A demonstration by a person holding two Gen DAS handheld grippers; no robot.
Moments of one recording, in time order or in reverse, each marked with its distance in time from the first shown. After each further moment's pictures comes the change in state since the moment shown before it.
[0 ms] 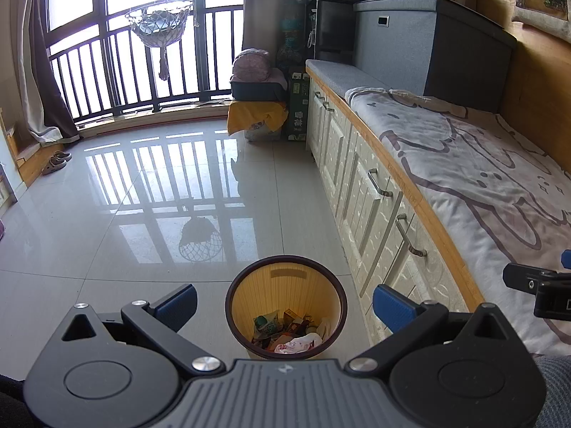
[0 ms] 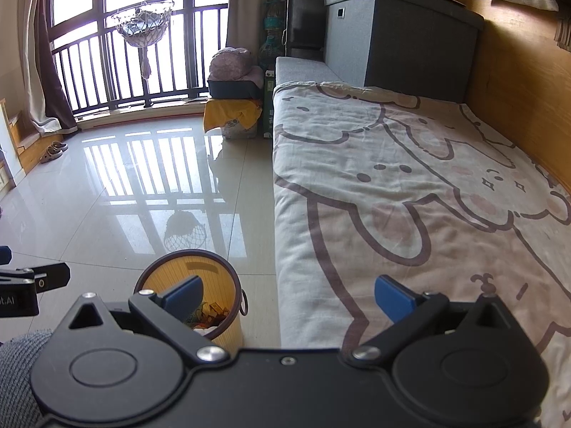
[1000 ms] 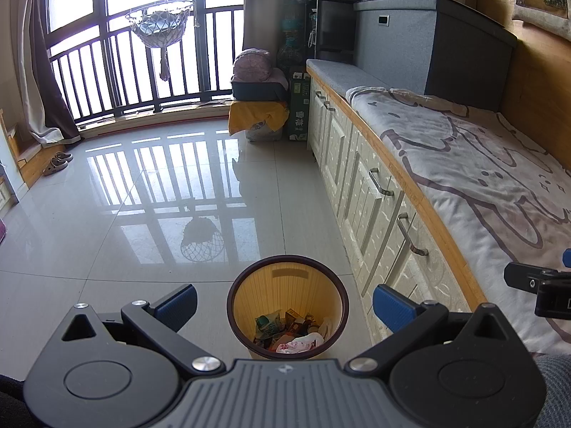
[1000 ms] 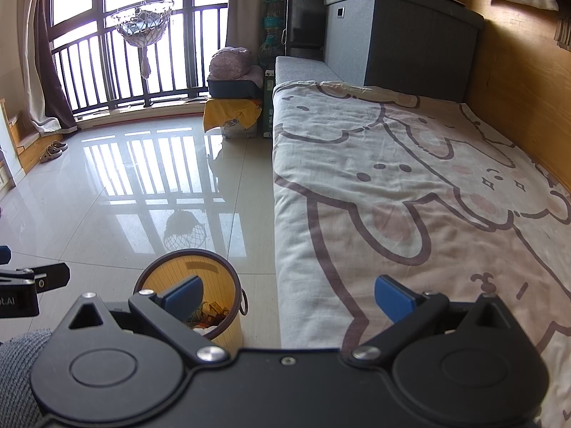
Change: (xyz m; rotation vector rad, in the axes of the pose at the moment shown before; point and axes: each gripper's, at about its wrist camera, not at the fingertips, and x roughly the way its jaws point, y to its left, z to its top) left arm 0.000 0.002 -0.001 0.001 0.001 0.004; right arm 0.000 0.000 0.000 0.000 0.000 0.000
